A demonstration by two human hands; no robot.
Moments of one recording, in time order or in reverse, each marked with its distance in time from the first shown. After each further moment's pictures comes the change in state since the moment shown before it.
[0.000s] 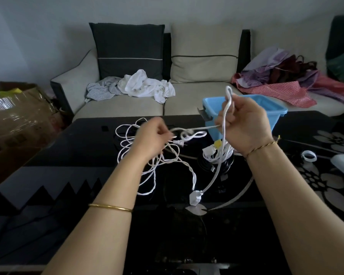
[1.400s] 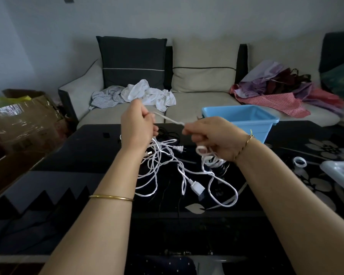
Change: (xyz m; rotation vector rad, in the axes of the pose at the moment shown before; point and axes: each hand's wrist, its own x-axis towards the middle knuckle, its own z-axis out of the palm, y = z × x) left_hand -0.013 0.033 -0.038 -0.143 0.408 0.076; right_hand -0.034 0.006 0.055 -0.862 -0.108 0.304
